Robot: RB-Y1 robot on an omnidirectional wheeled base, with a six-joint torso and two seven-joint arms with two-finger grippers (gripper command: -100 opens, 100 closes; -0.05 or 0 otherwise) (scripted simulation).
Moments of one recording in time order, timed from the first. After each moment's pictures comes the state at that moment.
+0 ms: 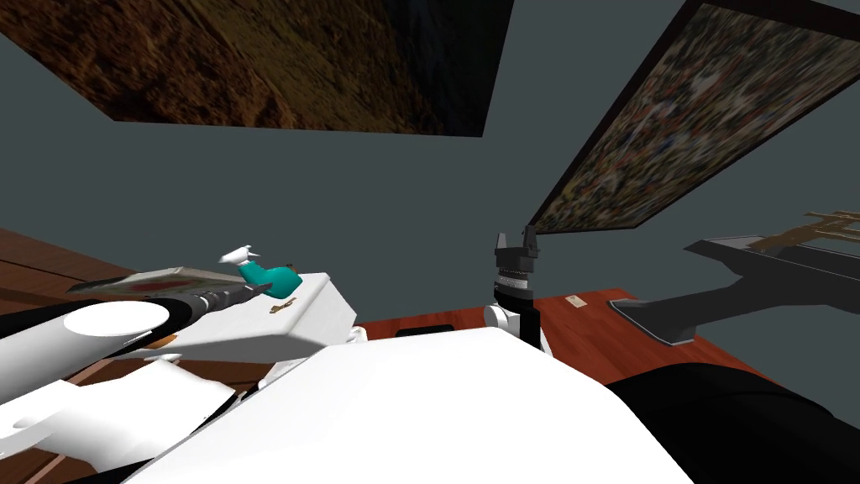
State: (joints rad) left arm -0.06 0.37 1.08 -2.07 0.46 1.47 0.87; right arm 0.53 0.03 -0.01 -2.33 -0.11 -0.52 -0.01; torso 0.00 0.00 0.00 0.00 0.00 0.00
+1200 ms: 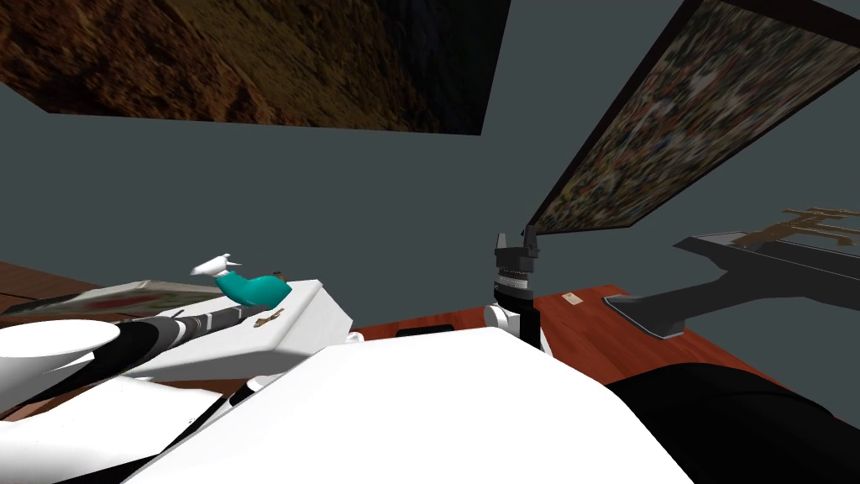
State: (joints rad) left arm -0.08 0.40 1.21 -2.00 0.42 1.77 0.99; right arm 0.53 0.03 -0.01 -2.33 -0.11 -0.52 -0.01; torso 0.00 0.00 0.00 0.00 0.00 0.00
